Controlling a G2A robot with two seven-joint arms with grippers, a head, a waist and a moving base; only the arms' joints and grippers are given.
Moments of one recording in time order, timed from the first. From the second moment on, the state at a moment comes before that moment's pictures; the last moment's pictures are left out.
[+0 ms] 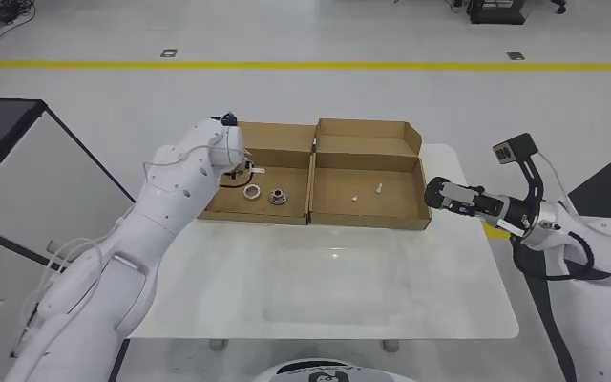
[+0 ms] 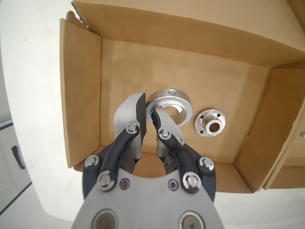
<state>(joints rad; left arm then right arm) 0.55 -1.27 -0.68 -0.90 0.77 0.47 -1.14 -1.59 -0.99 1.83 -1.94 0.38 -0.14 1.18</state>
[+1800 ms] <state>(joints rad) 0.46 -1.43 -0.66 -0.47 0.78 0.43 -1.07 -1.59 -0.99 1.83 -1.94 0.38 -0.14 1.18</state>
